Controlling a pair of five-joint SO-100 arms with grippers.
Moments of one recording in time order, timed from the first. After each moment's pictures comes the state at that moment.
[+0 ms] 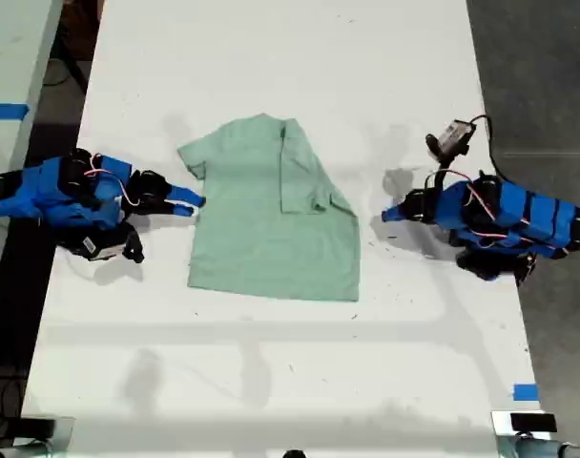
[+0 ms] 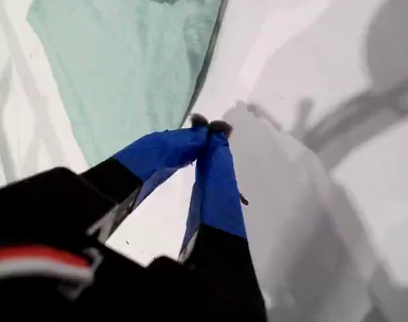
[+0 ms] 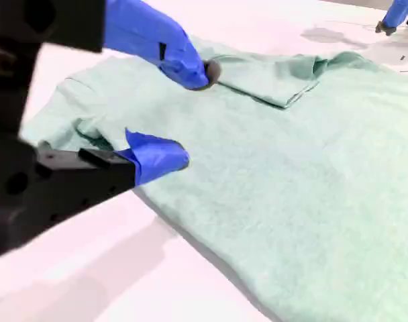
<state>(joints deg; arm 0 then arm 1) -11.6 206.1 183.8 61.3 -5.4 19.2 200.4 175.0 69.8 -18.0</state>
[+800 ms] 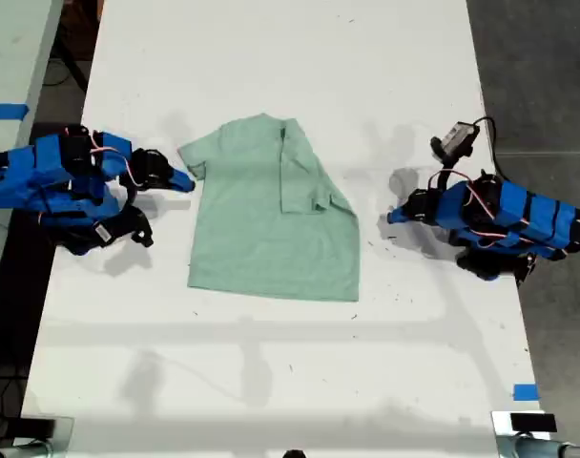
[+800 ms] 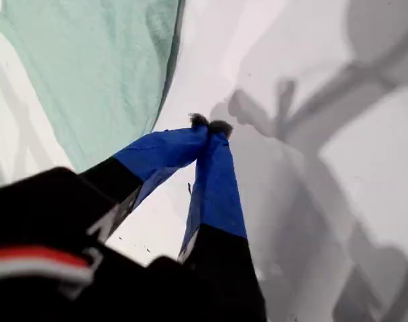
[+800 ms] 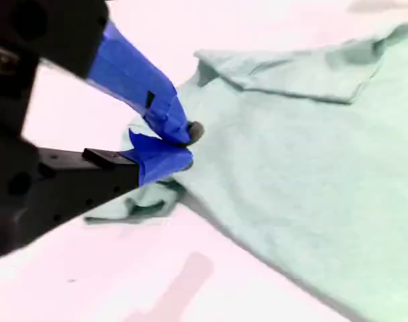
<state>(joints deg) -27.2 164.8 153.6 62.2 15.6 20.9 200.4 175.0 74.8 -15.4</state>
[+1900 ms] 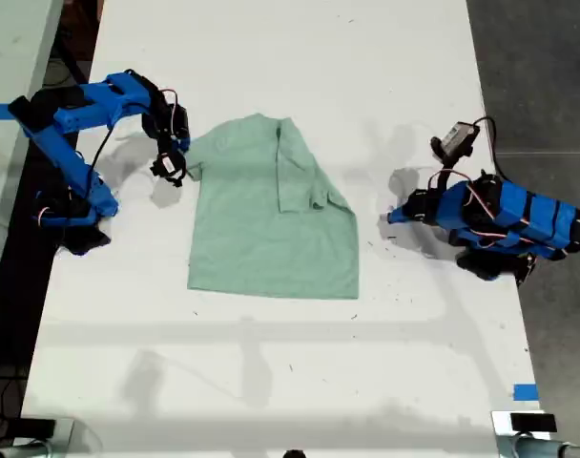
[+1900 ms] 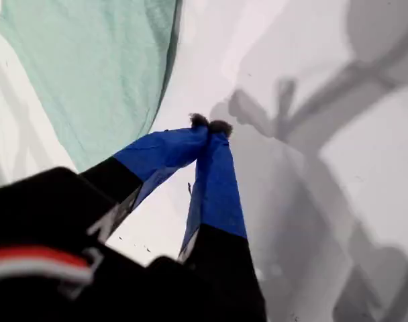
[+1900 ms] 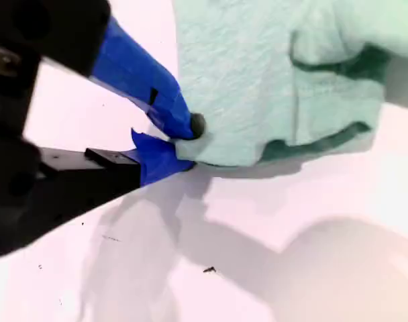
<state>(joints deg) -61.2 97.4 120.0 58.1 44.7 20.9 200.4 175.0 74.8 -15.4</state>
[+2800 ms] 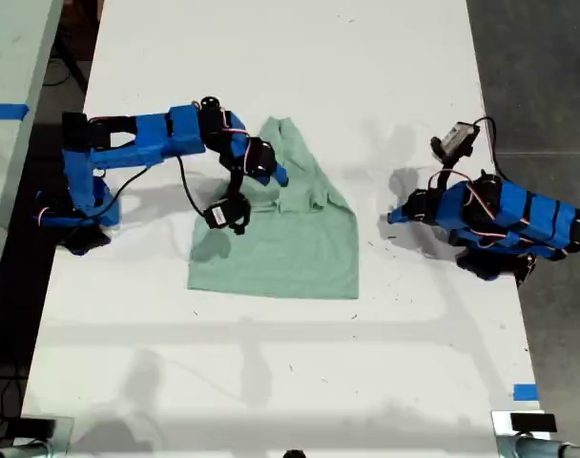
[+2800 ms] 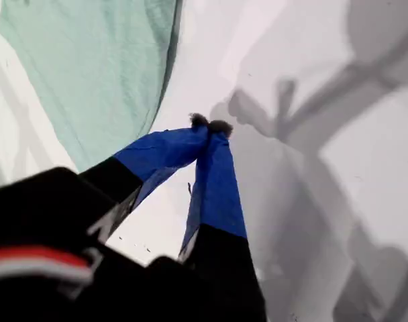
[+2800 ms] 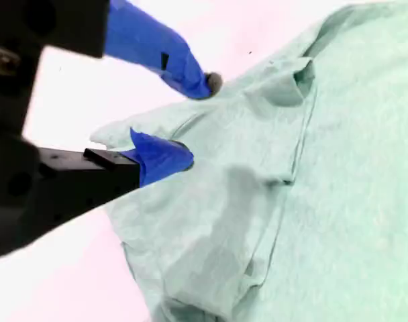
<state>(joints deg) -21.5 80.0 69.5 72.8 22.6 20.9 200.4 175.0 74.8 -15.4</state>
